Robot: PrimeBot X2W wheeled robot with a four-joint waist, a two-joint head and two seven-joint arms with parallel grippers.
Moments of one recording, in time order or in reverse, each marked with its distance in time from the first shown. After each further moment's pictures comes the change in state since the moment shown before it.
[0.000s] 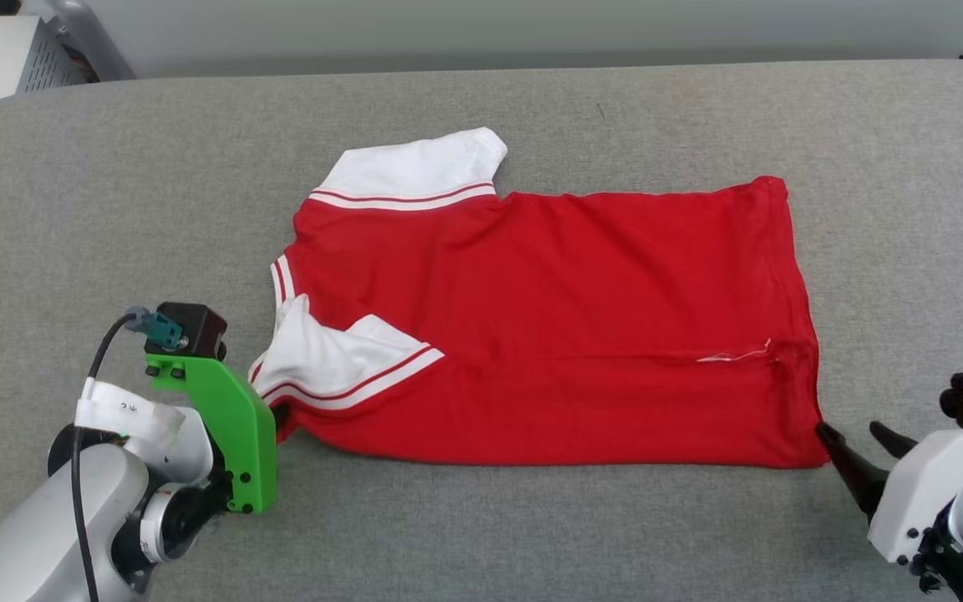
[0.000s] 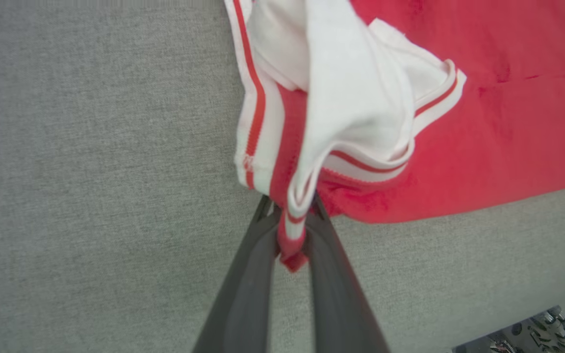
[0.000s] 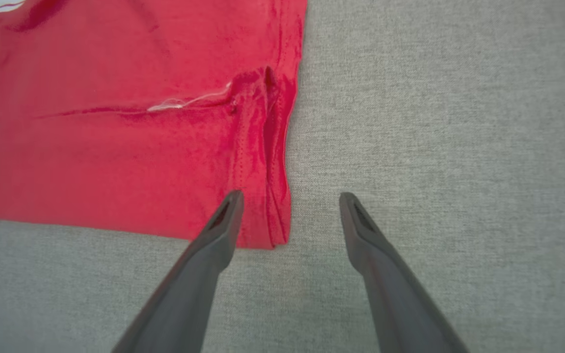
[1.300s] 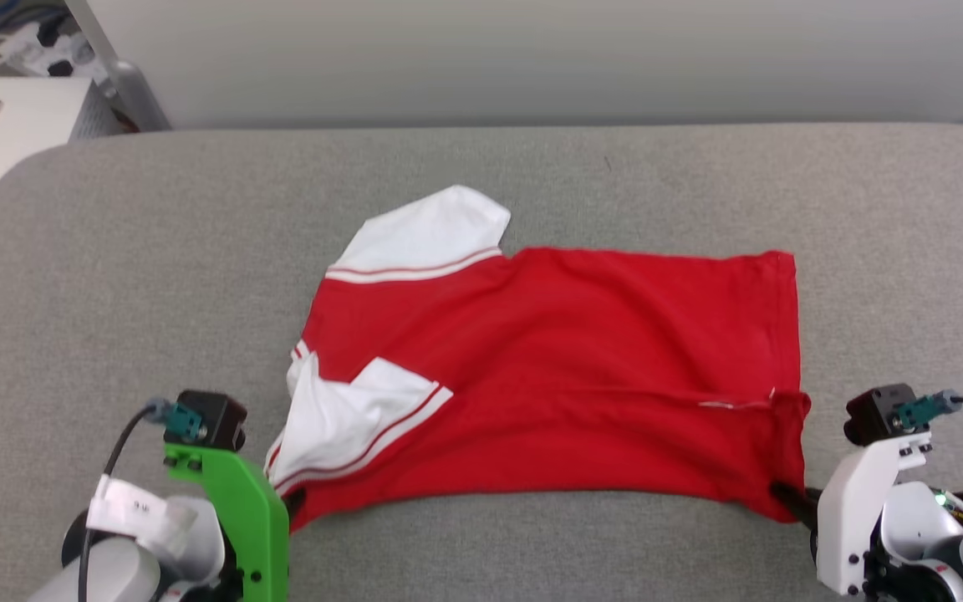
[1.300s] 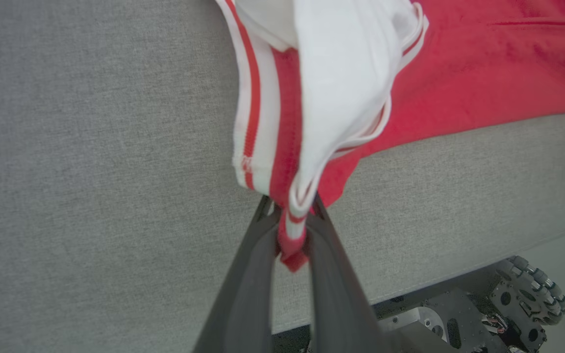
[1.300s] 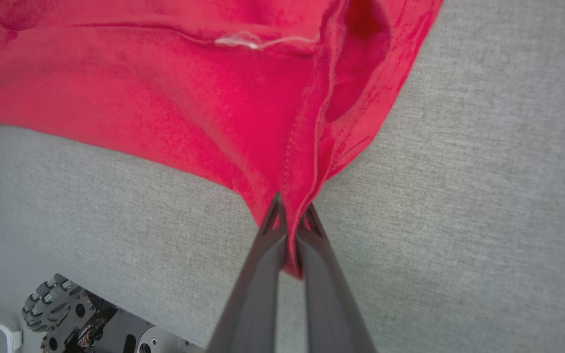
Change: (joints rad) left arm 0.169 0.051 -0.023 -0.156 -0.003 0.044 -0.043; right arm -0.064 -0.072 0.225 0.103 0.088 0.000 0.135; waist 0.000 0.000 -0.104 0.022
